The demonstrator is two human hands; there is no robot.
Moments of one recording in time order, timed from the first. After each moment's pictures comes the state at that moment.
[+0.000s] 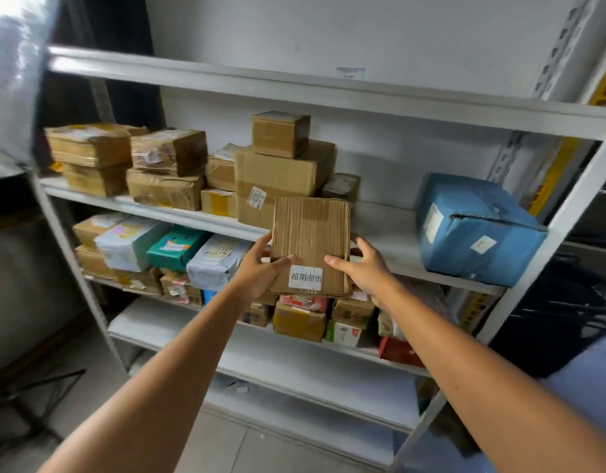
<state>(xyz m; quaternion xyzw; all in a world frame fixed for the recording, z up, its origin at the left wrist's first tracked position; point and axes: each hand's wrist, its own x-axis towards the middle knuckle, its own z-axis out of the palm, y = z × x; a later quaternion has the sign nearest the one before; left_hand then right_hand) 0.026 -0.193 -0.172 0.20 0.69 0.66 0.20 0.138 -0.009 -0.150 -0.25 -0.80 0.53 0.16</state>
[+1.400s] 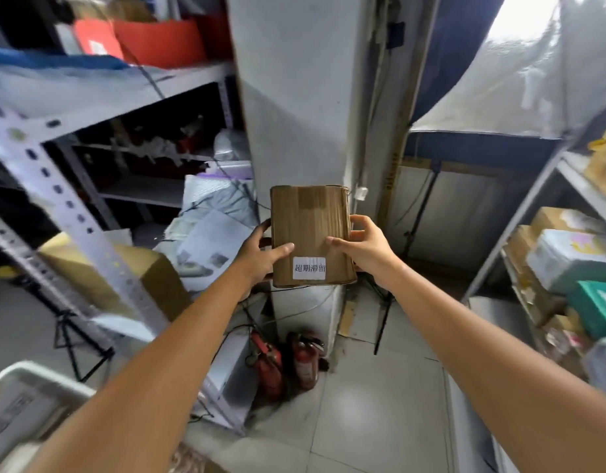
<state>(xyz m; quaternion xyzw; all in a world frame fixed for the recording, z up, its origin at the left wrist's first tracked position) 0.210 -0.554 -0.220 -0.42 0.64 0.58 -0.28 0.009 -0.459 -0.217 0.35 -0.71 0.51 -0.33</state>
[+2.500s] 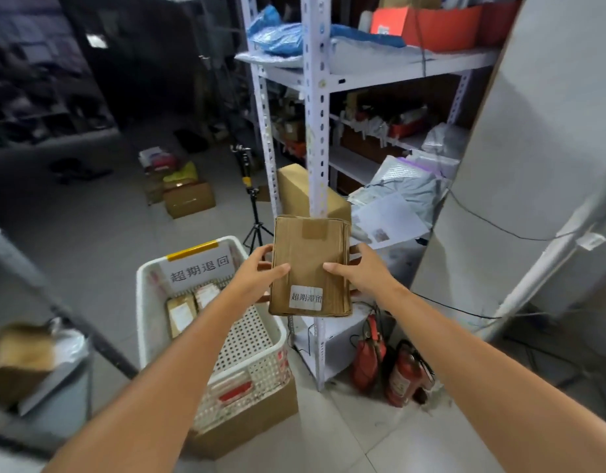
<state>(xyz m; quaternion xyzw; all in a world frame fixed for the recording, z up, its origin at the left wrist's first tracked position) 0.464 -0.419 -0.257 -0.67 0.43 0.45 -0.40 0.238 -0.485 -0.261 0.62 -0.57 0.28 -0.46</state>
